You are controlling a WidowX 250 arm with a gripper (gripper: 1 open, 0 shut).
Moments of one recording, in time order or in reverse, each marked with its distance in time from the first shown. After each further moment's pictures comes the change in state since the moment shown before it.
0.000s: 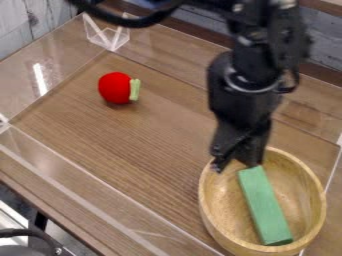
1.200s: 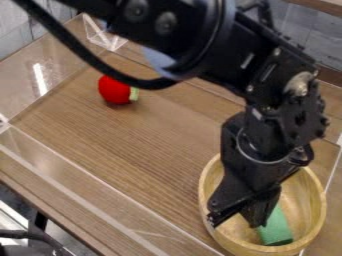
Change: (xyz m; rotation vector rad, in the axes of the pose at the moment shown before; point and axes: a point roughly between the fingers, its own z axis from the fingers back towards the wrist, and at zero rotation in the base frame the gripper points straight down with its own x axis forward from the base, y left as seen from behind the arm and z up) arm -0.039 0.038 -0.031 0.085 0.015 -0.304
